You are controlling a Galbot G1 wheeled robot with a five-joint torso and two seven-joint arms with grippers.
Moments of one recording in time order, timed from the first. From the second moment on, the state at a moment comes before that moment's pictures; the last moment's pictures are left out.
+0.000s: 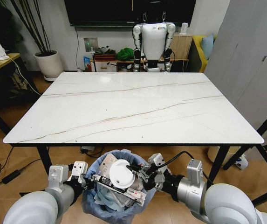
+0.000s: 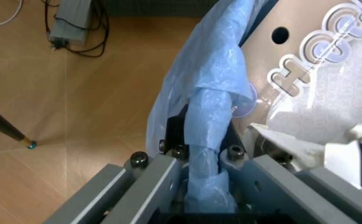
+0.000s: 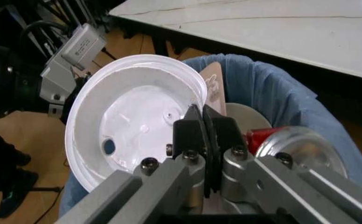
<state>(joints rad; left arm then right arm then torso) 1.45 -0.70 -0.36 -2.50 -1.41 0.74 -0.84 -1.26 0.78 0.07 2.49 0.98 -0.62 0.15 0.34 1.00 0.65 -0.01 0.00</state>
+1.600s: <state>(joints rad) 1.41 -0.71 -0.32 -2.50 -1.43 0.74 -0.85 -1.14 0.76 0.09 2.50 1.04 -0.62 0.21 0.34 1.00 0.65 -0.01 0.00</state>
